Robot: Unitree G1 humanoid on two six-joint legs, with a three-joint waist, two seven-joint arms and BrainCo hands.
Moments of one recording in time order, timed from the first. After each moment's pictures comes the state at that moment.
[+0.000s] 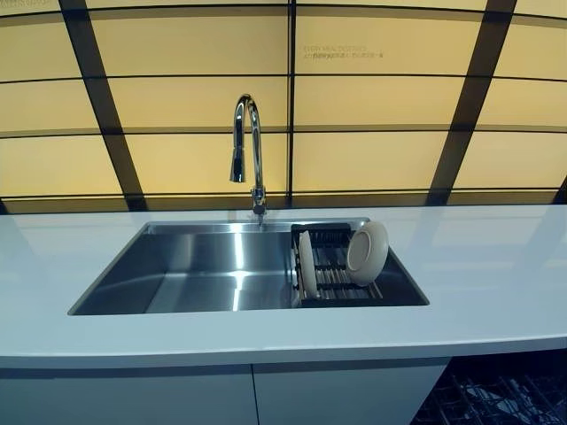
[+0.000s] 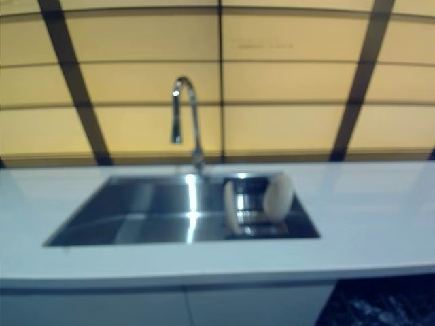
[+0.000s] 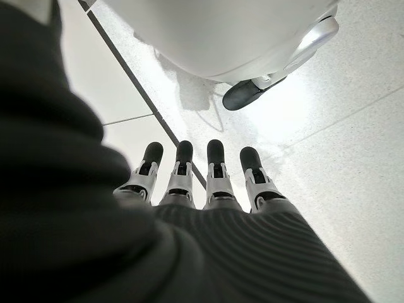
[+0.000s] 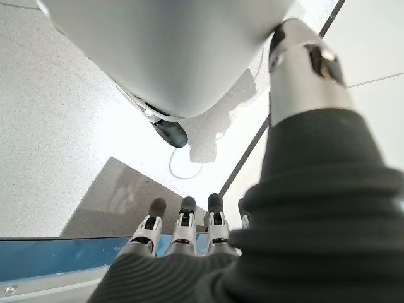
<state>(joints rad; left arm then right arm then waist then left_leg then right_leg) -0.04 0.24 -0.37 1.20 0.14 0.03 -0.09 -0.08 -0.25 0.35 1.19 -0.17 0.09 0.13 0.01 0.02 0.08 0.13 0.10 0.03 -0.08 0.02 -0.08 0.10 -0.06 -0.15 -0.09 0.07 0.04</state>
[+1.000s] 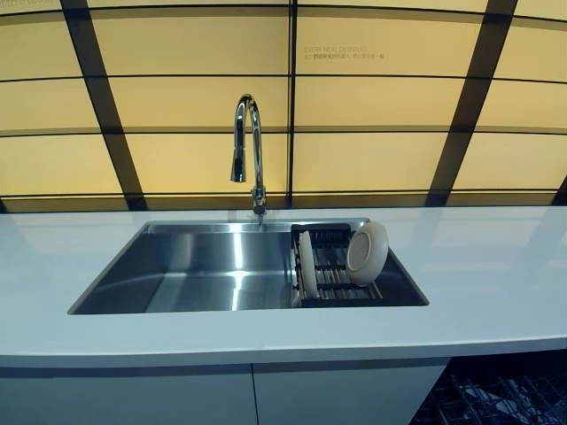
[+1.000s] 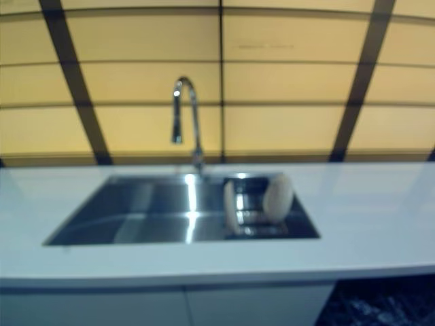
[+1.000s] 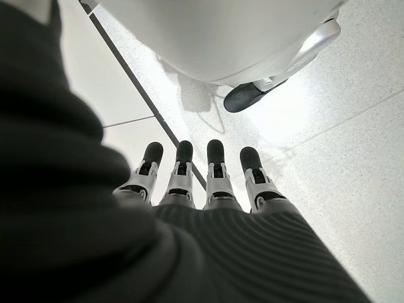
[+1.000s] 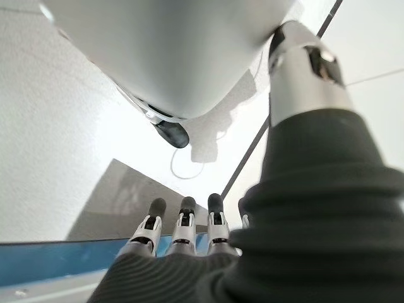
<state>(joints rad) -0.04 0.24 -0.37 1.21 0.14 0.03 -0.10 -0.07 -0.25 0.32 1.20 -0.09 0.13 0.12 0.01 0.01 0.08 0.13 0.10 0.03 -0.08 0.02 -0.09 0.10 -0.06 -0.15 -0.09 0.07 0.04</state>
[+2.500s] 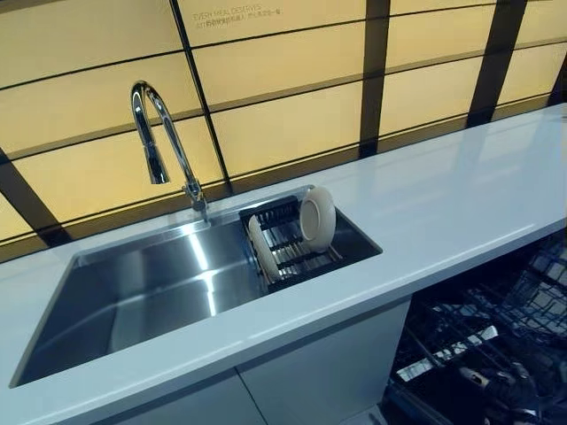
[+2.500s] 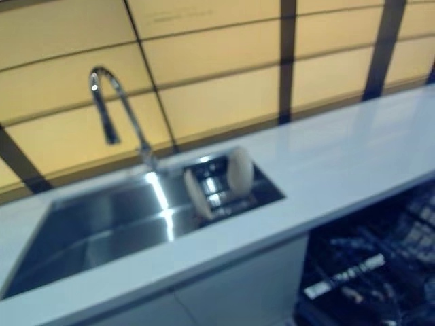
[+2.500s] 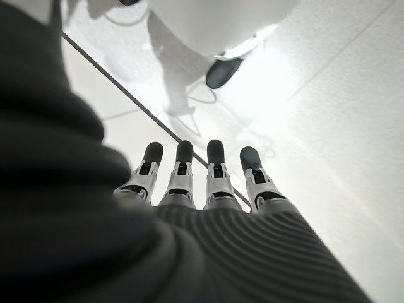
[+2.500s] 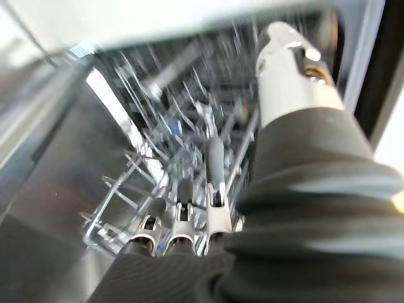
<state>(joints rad) 0.01 0.24 -0.30 1.13 0.14 0.05 -0.09 0.21 -0.58 -0.11 0.16 0.40 0.24 -0.17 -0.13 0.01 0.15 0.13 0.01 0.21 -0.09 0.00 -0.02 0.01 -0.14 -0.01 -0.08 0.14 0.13</state>
